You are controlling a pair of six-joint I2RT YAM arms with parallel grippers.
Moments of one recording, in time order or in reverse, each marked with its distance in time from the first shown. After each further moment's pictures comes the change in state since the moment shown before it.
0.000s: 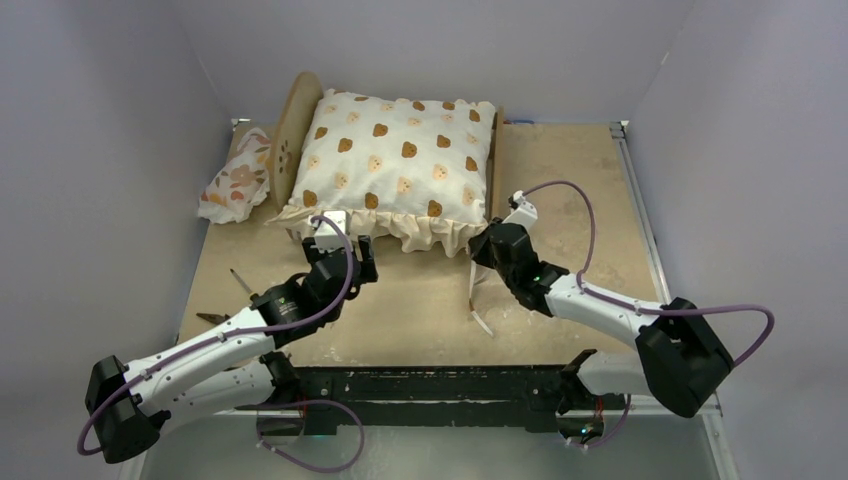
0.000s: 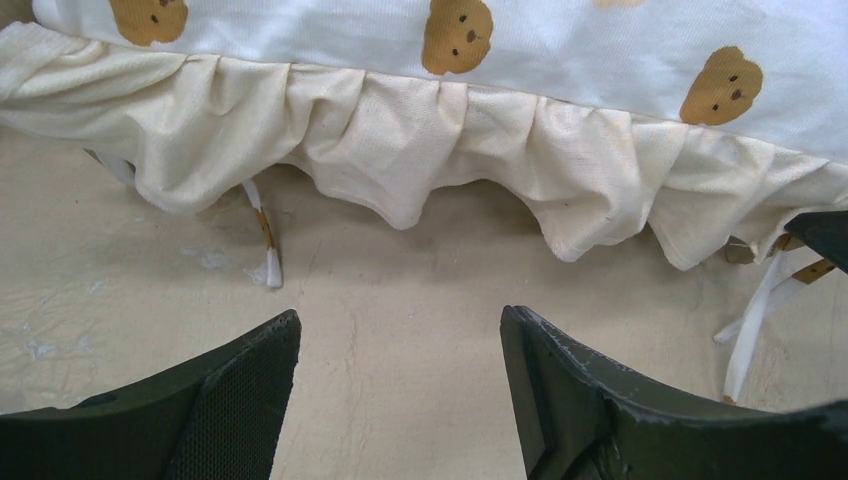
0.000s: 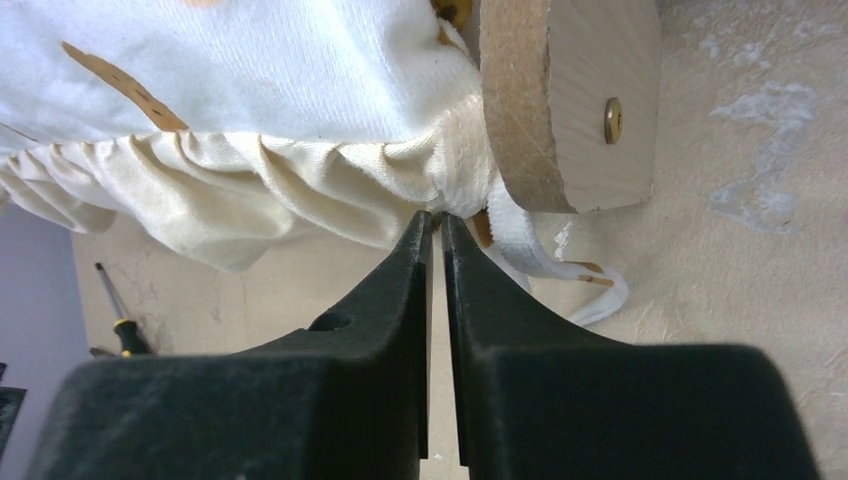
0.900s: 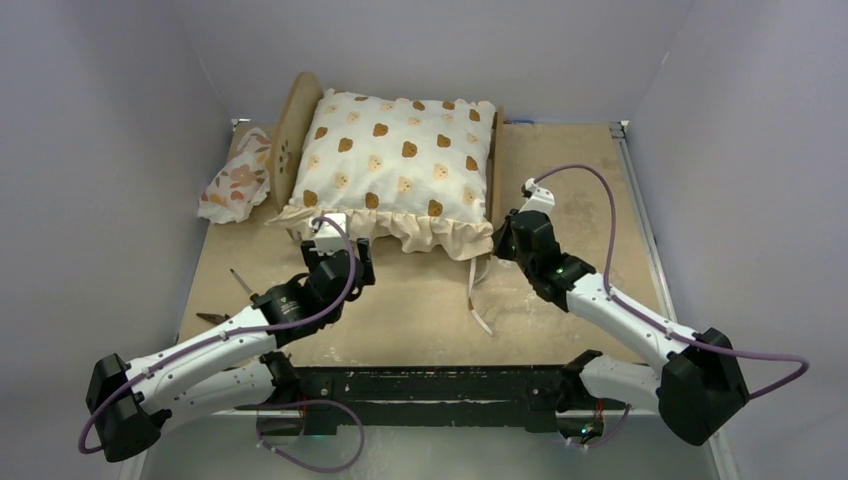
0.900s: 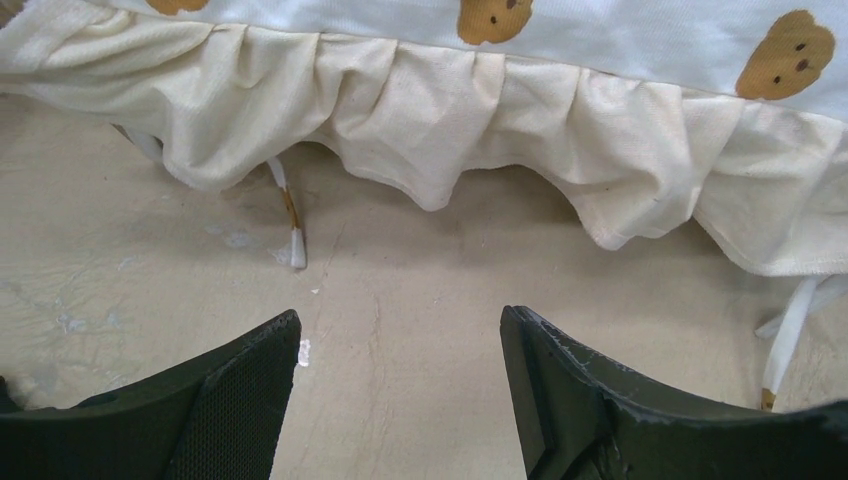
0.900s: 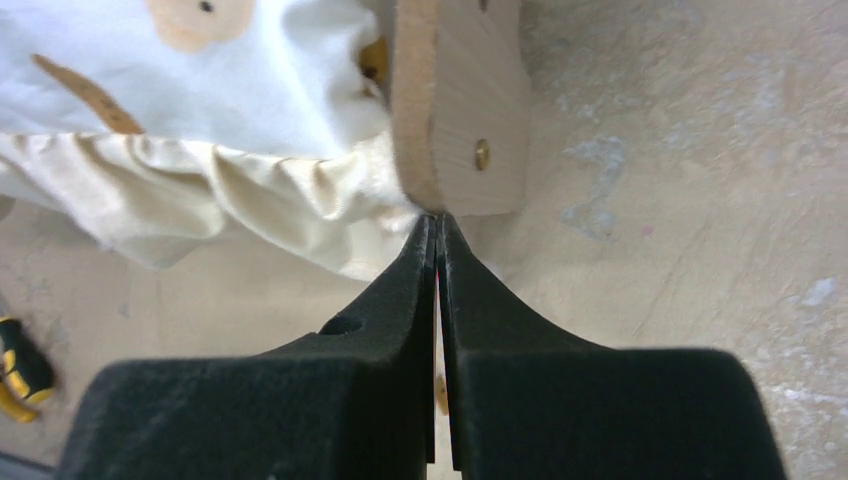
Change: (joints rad) left arm 0.000 0.011 0.000 -0.052 -0.016 -0.024; right arm -0.089 -0.140 0.092 -0.262 -0.022 -0.220
